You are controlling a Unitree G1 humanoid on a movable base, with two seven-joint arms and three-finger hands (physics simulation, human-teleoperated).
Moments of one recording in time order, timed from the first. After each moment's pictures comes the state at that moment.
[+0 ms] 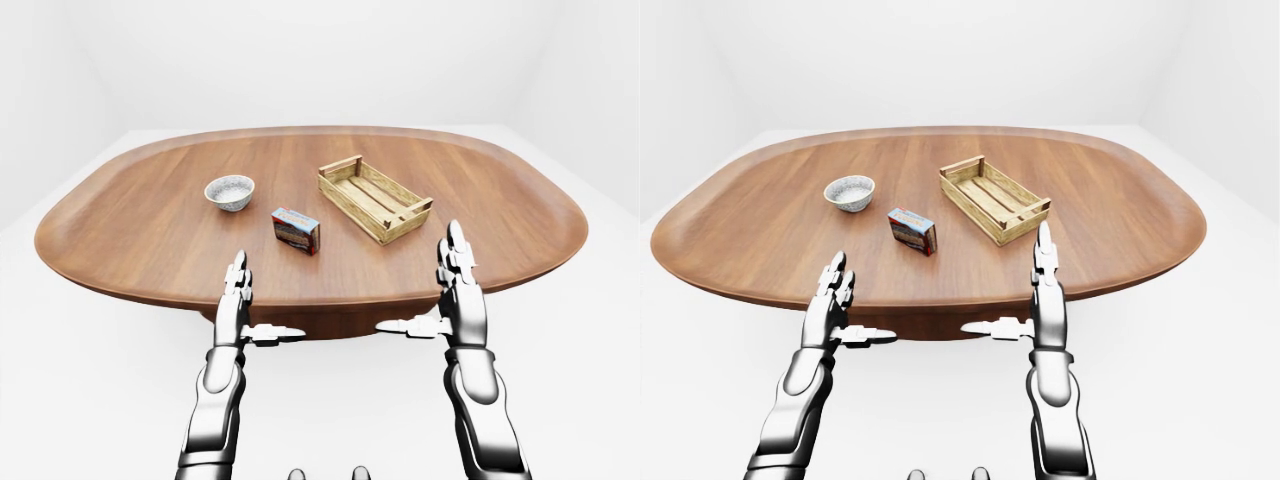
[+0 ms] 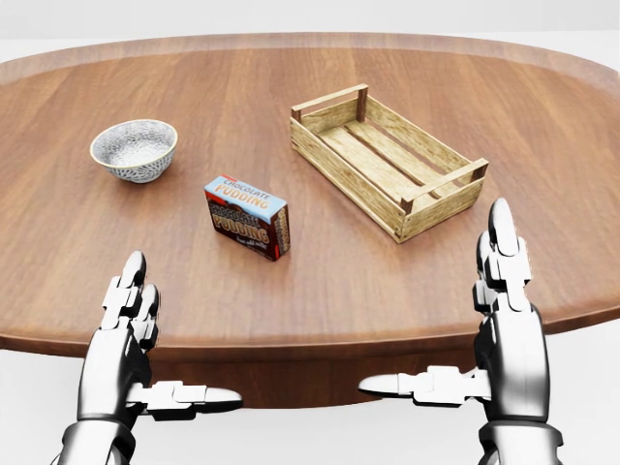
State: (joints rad) left arm -0.01 0.02 0.04 0.02 -0.01 0.00 -0.04; right arm 0.11 0.00 -0.02 -0.28 -0.14 -0.09 -0.07
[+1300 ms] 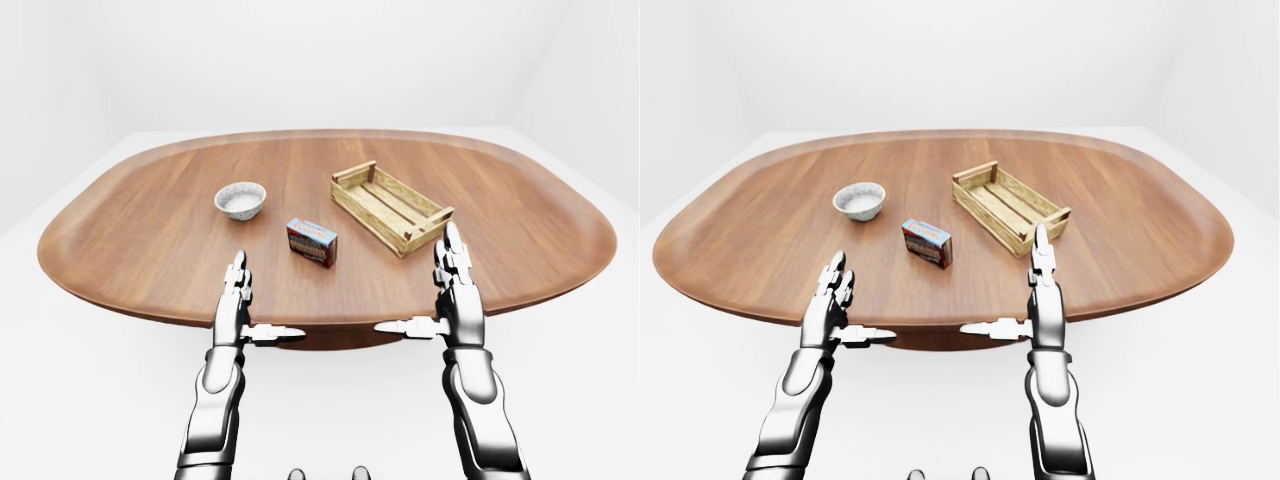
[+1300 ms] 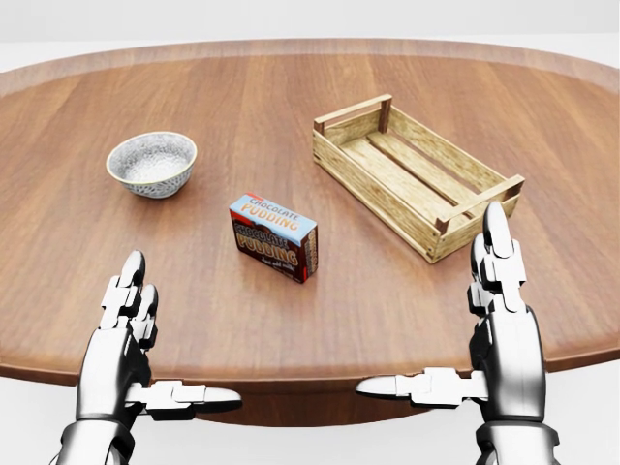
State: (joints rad) left arm 0.00 0.02 0.04 0.01 -0.01 0.01 -0.04; right arm 0.10 0.00 -0.01 -0.27 -0.12 -0.09 -0.06
